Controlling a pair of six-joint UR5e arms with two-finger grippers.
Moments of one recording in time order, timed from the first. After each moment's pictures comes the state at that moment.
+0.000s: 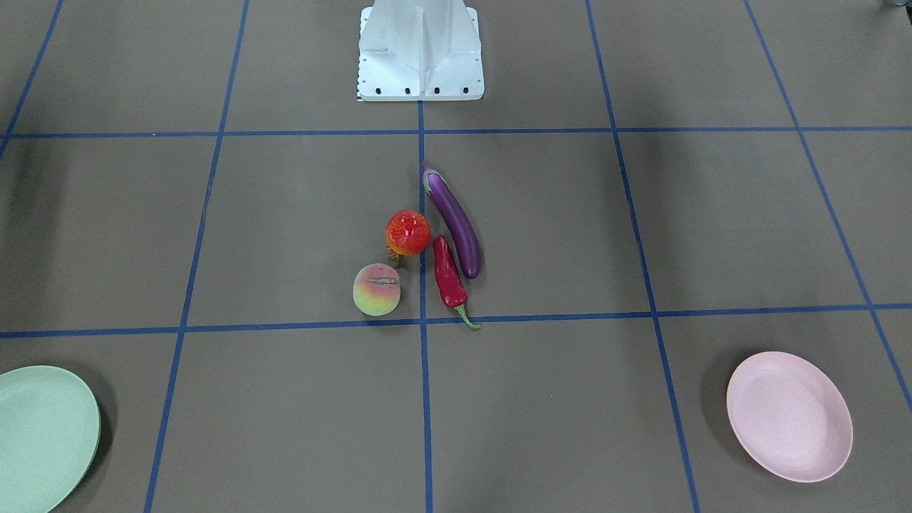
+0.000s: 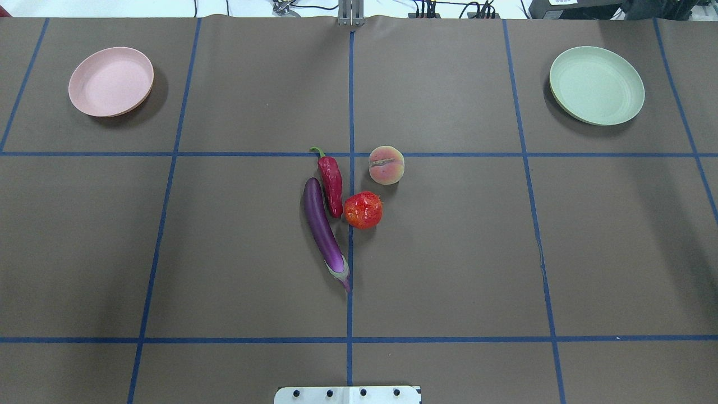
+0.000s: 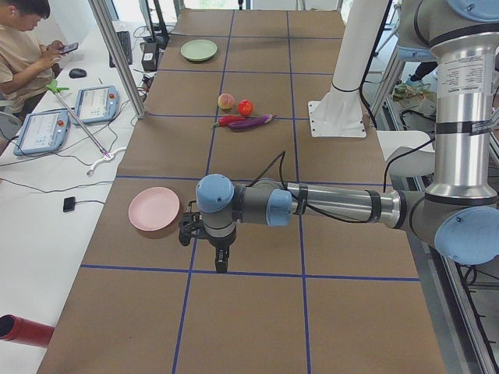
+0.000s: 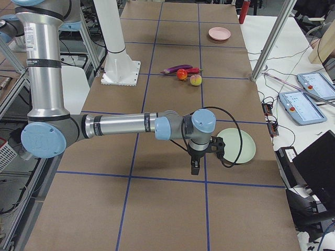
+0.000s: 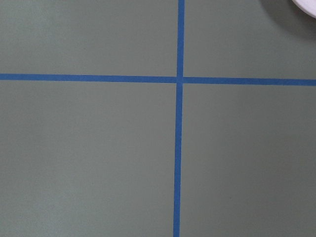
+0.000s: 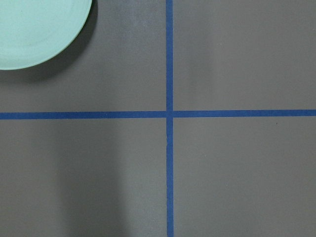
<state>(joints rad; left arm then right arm) -1.55 -1.49 -1.72 -1.55 -2.35 -0.07 1.50 -1.55 1.65 -1.60 2.28 0.12</state>
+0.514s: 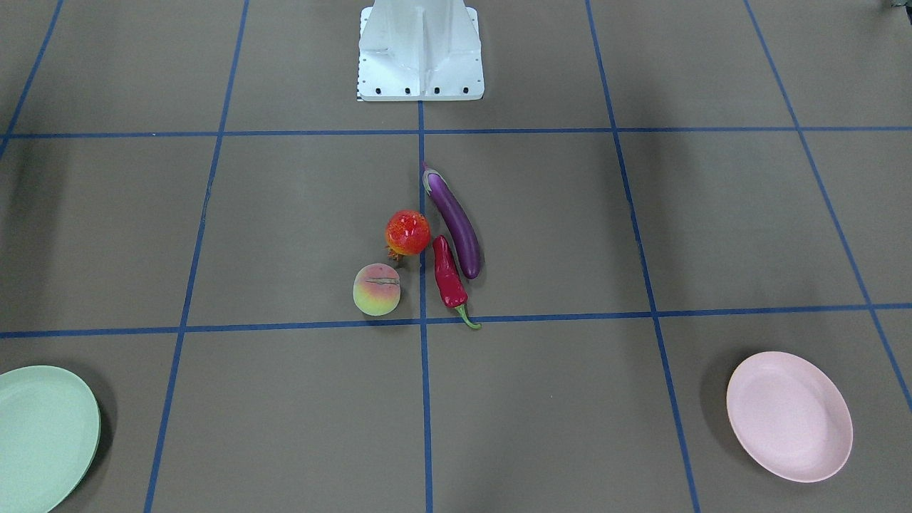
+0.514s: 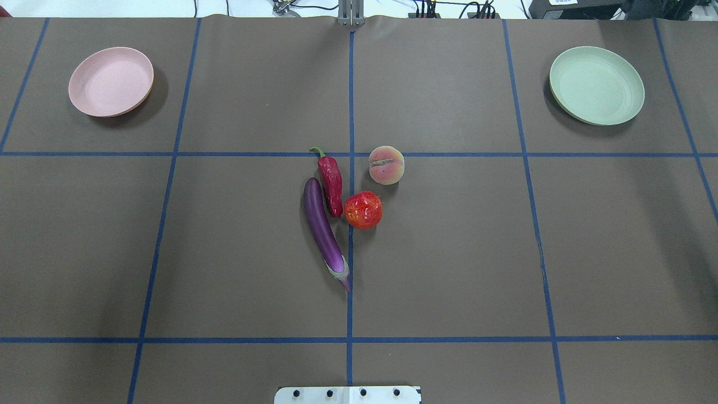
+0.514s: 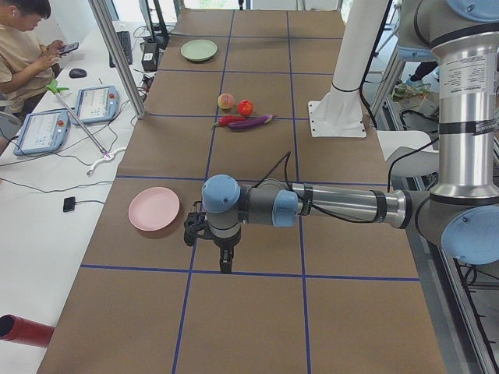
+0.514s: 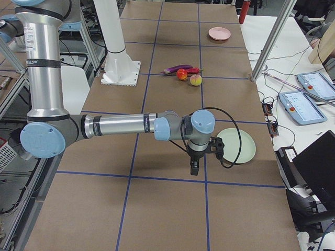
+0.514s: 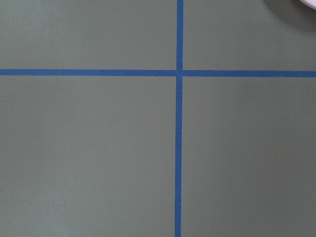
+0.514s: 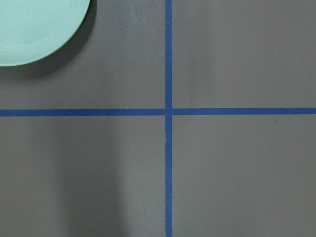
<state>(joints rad) -1.54 -1.46 -1.75 -1.56 -2.35 -0.06 1.50 -1.55 1.65 -1.60 2.29 0.12</state>
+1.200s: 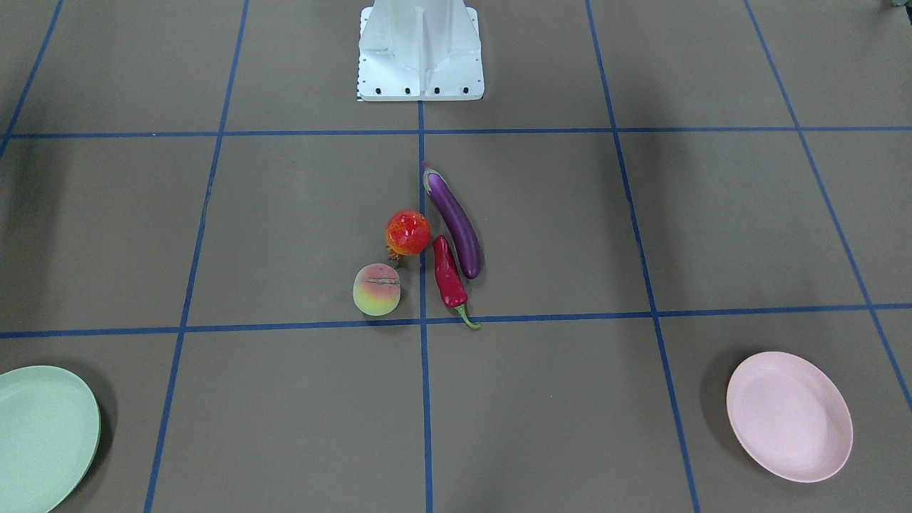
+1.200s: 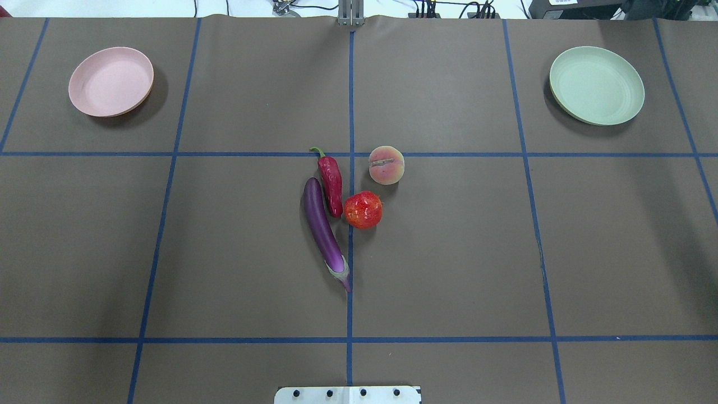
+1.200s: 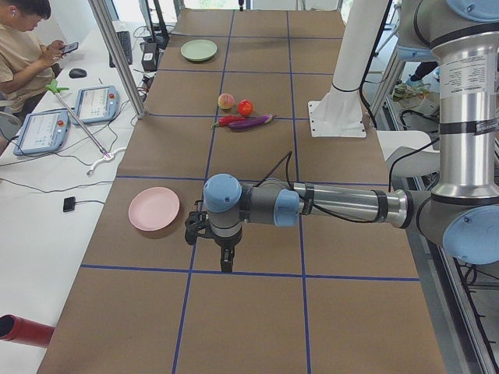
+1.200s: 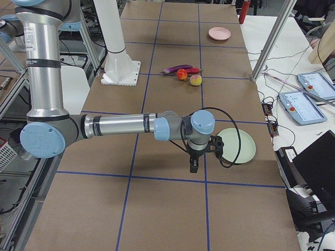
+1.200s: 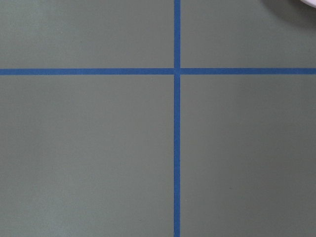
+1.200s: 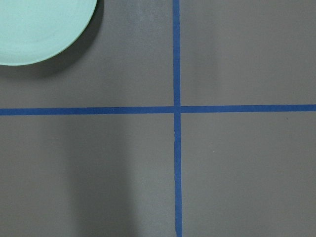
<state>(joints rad) -1.54 -1.46 -1.76 -1.56 -2.35 -0.06 1.50 -1.56 1.65 -1.60 2.35 0.12</state>
